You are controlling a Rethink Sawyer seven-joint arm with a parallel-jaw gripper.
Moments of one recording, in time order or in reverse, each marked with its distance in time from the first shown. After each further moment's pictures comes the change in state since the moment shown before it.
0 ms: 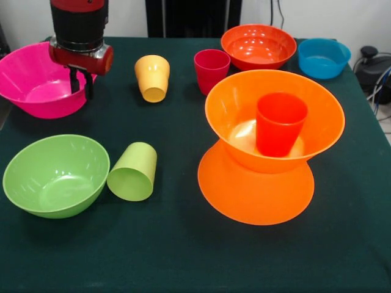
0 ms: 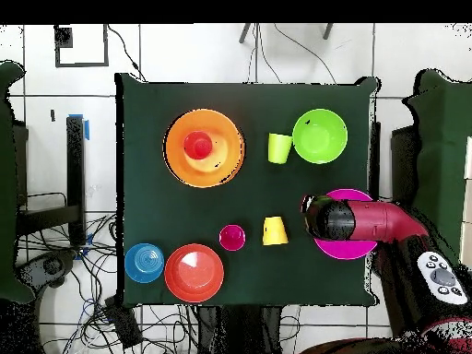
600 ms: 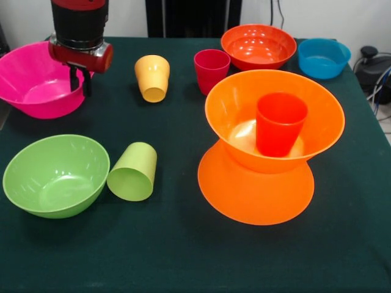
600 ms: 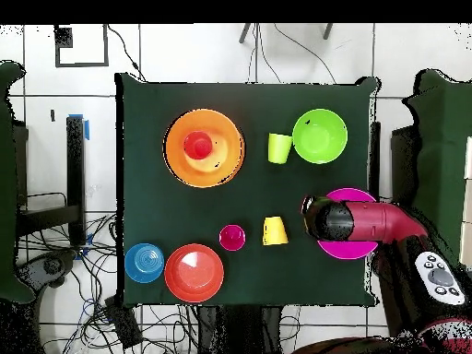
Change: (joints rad) arm 0.026 -0.009 -0.032 -0.001 0.000 0.000 0.000
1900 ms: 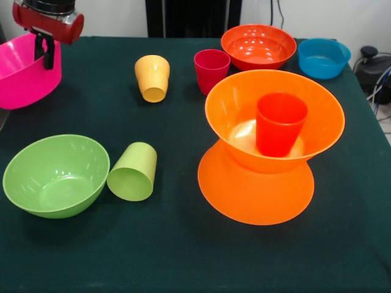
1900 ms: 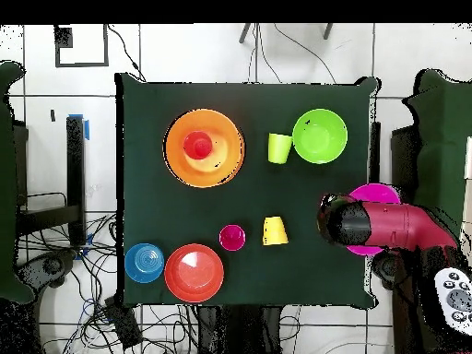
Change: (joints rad) arm 0.041 -0.132 -0.076 0.001 0.000 0.024 0.000
